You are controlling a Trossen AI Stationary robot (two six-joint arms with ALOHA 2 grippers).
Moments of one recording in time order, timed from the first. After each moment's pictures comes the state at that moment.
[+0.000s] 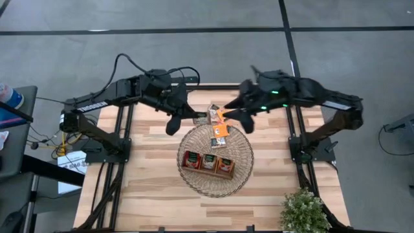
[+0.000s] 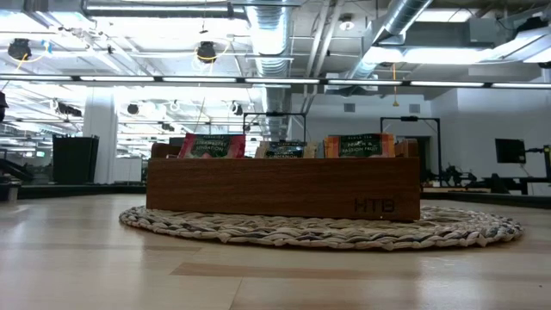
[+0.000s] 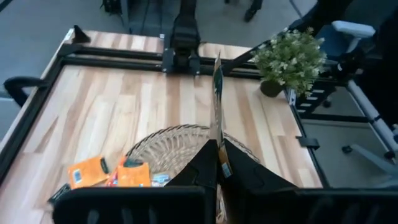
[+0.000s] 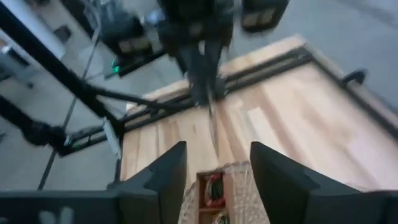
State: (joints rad) left arm 0.17 1.40 1.65 -0.74 0.28 -0.02; right arm -0.01 1.42 1.79 -0.84 -0.04 0.31
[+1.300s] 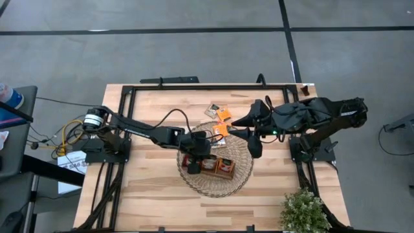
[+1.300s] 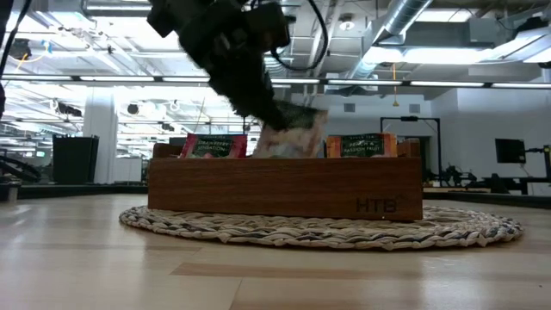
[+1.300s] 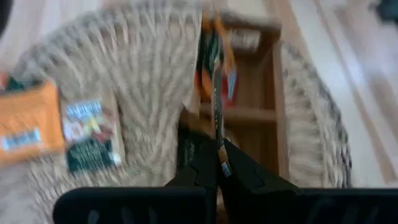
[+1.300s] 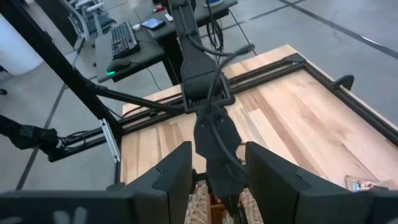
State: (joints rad) left arm -0.09 1.71 1.10 -0.17 0.07 -0.01; right arm 0.33 1.40 1.79 -0.87 0.37 0.44
